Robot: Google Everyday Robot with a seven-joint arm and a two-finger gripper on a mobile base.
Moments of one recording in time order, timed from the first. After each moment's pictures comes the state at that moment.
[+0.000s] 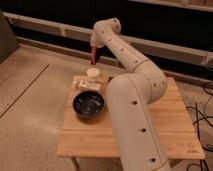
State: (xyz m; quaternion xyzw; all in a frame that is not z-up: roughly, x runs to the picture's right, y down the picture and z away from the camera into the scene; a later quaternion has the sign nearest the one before) arm -0.079 -0.279 0.901 0.12 -0.13 -0.63 0.76
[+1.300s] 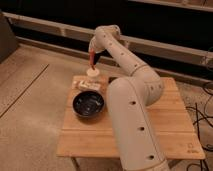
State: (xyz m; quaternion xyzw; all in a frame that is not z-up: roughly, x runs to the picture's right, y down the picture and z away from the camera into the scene) arm -0.073 -0.250 0.939 0.11 -0.16 -0.66 0.73
